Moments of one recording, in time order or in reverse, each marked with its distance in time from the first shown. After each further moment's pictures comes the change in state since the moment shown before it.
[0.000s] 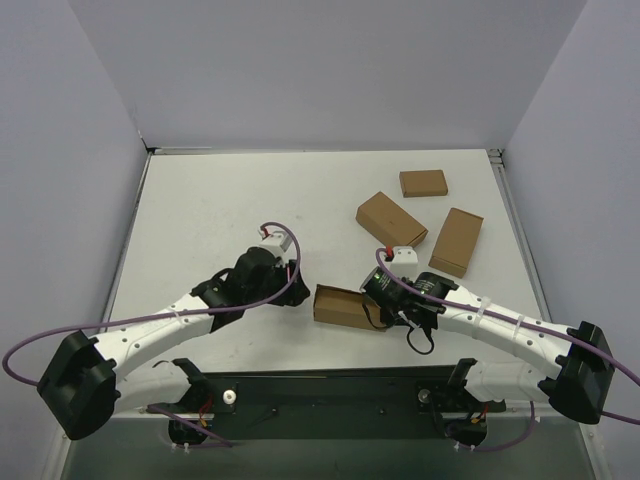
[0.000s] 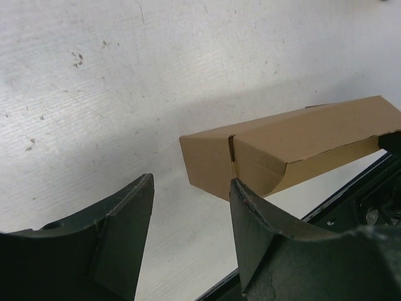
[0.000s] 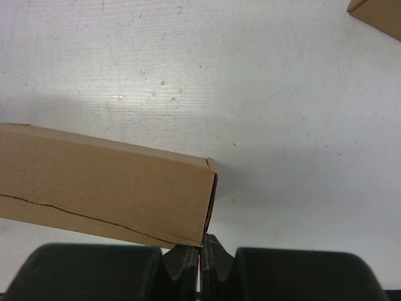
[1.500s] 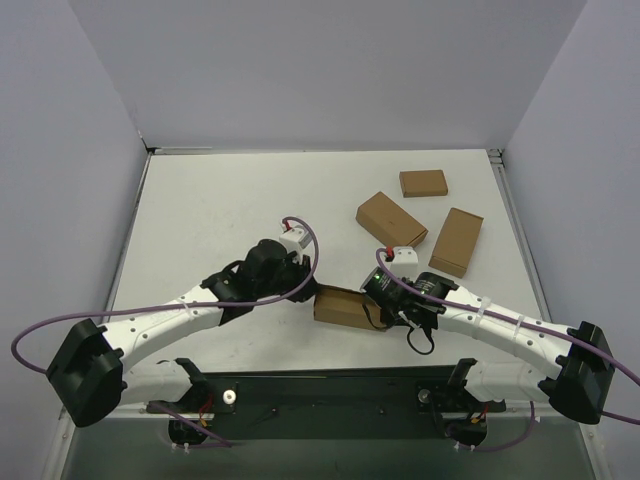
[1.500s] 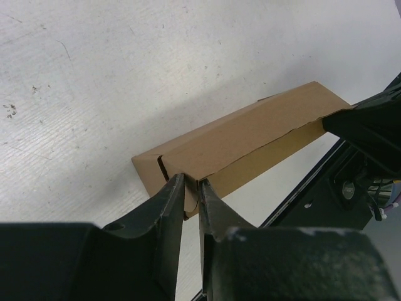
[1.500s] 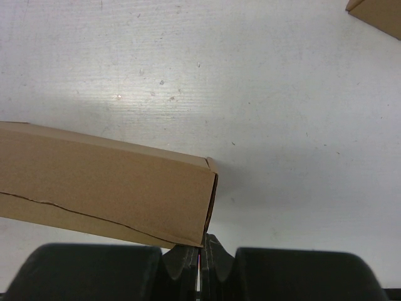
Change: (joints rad) left arm -0.047 0.072 0.115 0.030 0.107 0.100; right arm 0.001 -0.001 0.000 -0.006 0.002 0.003
